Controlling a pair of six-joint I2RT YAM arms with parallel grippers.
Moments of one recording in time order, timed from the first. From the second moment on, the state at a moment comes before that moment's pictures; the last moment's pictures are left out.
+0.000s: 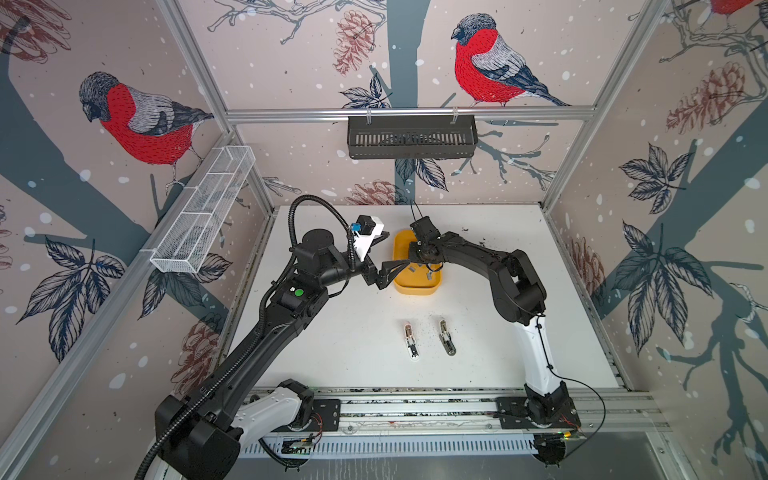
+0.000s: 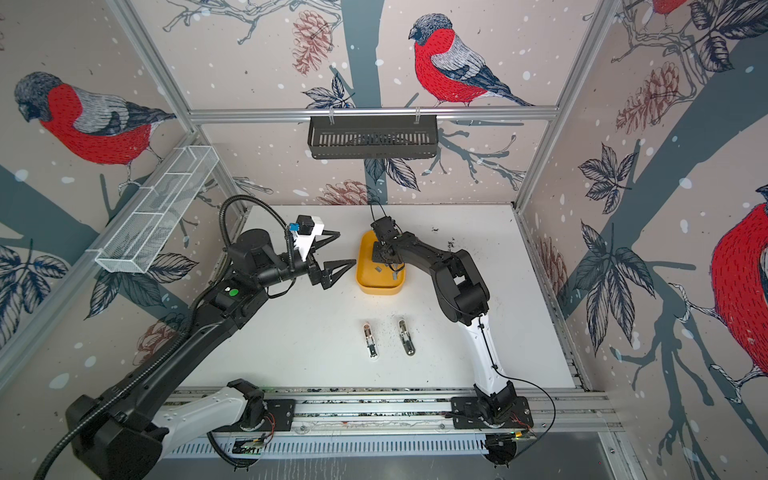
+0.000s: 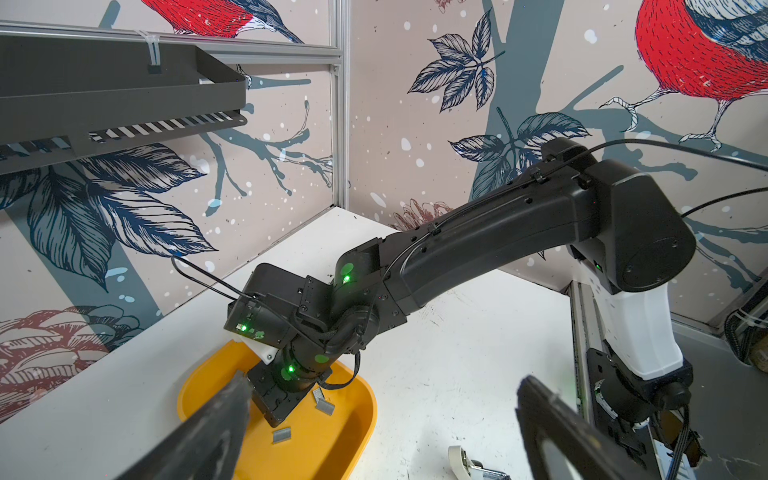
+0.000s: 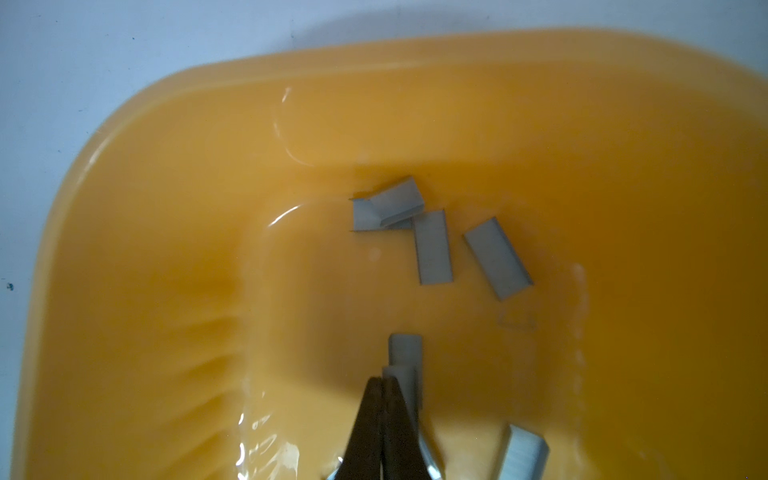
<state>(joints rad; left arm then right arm) -0.46 1.08 0.98 -0.02 0.65 0.02 0.60 2.26 1.73 -0.45 0.06 0.58</state>
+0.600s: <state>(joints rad) -0.46 1.08 0.98 -0.02 0.65 0.01 0.62 2.16 1.67 -0.45 0.14 0.52</state>
